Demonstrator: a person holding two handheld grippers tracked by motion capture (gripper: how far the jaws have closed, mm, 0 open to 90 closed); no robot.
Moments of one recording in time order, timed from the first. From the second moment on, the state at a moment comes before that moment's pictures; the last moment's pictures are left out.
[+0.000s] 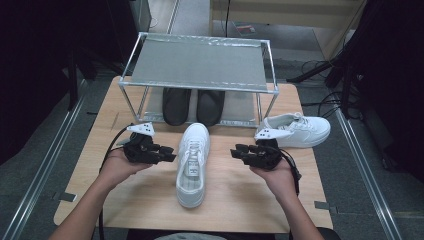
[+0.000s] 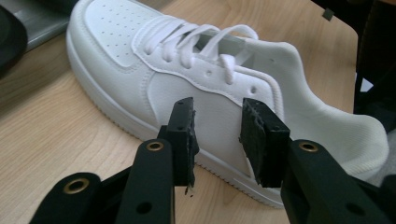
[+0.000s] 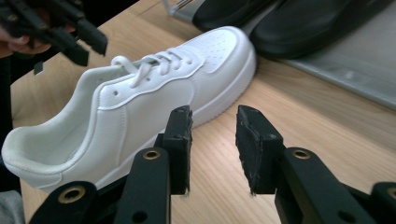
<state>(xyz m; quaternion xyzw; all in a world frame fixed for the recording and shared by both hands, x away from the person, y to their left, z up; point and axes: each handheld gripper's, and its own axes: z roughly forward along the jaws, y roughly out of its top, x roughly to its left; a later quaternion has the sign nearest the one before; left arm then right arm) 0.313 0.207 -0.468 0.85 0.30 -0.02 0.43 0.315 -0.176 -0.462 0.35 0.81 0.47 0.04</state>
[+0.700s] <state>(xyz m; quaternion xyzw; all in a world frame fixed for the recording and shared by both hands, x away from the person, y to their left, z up) 0.298 0.205 -0.472 0.86 0.28 -0.03 0.42 0.340 -0.228 -0.453 0.40 0.78 0.47 0.08</state>
